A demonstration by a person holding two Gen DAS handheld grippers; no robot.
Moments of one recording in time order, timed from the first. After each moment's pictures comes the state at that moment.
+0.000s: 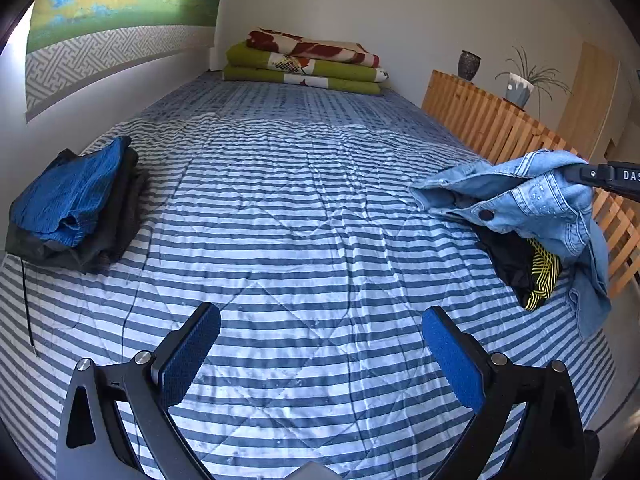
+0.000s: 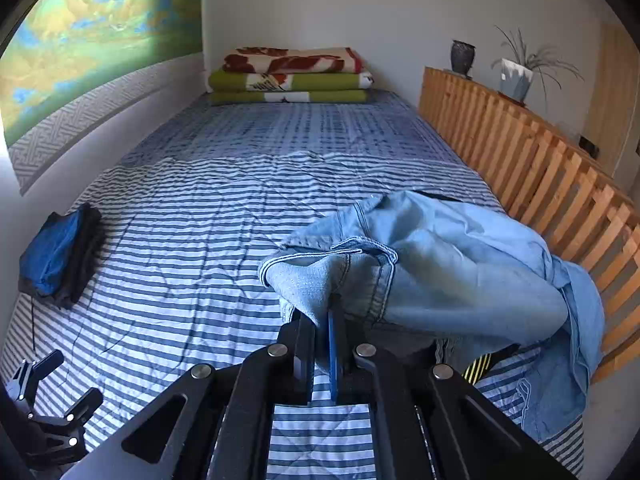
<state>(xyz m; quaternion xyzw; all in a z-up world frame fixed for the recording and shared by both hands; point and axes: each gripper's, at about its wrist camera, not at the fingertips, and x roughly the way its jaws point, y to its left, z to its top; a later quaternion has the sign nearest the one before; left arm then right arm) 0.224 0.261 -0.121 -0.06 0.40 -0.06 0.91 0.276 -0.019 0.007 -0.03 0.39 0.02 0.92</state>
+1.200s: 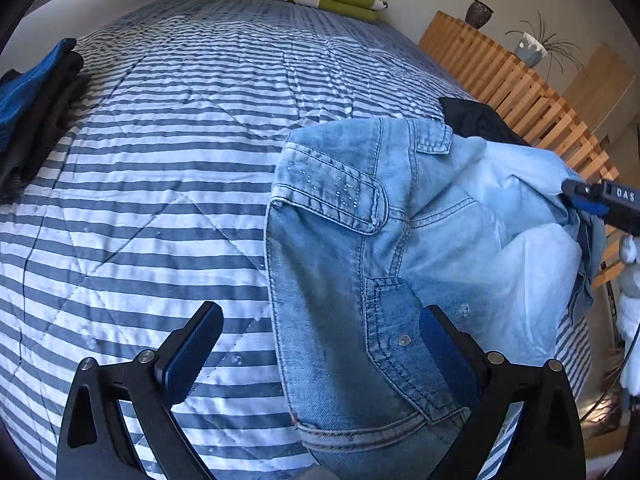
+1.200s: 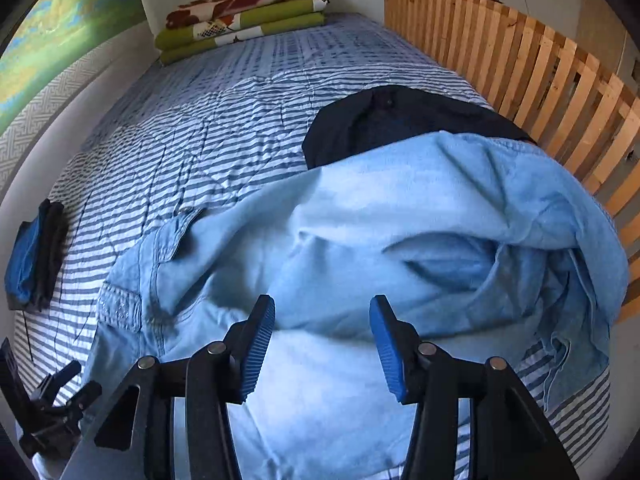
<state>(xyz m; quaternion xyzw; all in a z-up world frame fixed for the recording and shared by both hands) 0.268 0.226 -0.221 -0.11 0.53 -0.10 0.84 0.355 -0.145 -0.099 0.04 0.50 -0.03 0.87</state>
